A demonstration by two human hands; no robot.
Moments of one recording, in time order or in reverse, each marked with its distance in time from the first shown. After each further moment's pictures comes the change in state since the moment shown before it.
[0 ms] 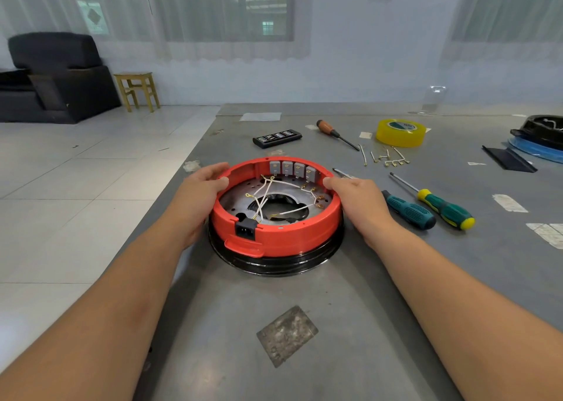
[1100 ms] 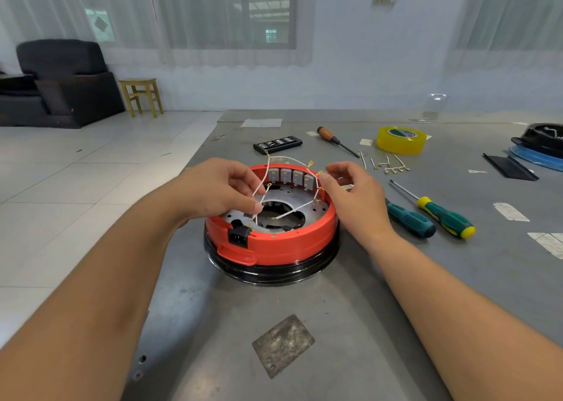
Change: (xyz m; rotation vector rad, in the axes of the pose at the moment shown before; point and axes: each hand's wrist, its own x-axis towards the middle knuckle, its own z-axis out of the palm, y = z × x) left_hand -0.022 0.059 -0.001 0.595 -0.373 0.147; right_hand -0.003 -0.009 0.001 -0.097 0.161 -0.358
